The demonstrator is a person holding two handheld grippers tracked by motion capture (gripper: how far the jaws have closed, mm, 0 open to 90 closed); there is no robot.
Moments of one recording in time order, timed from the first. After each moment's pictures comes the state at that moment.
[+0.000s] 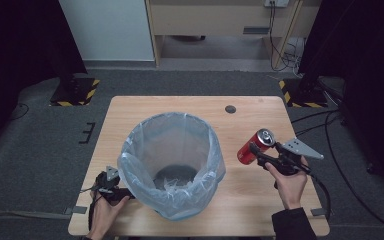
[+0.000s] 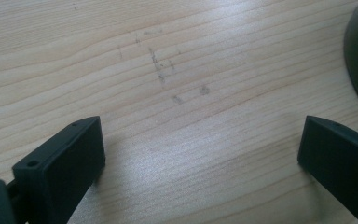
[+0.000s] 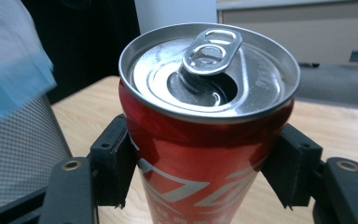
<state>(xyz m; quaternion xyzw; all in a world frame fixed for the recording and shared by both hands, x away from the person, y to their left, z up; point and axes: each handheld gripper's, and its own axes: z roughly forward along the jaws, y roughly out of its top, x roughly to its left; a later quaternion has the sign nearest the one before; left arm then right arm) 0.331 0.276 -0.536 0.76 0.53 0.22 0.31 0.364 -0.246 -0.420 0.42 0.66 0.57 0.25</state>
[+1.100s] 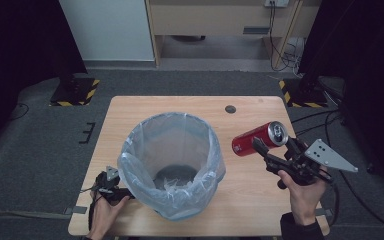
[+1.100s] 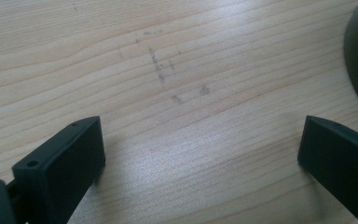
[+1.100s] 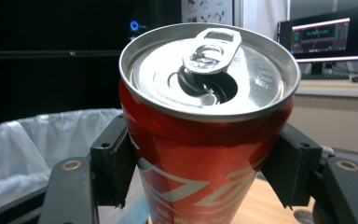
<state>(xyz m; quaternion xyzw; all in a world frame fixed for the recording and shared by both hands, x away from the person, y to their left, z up) 0.331 0.276 -0.536 0.76 0.53 0.22 0.31 0.306 -0.234 -0.333 0.30 0.61 0.68 0.27</state>
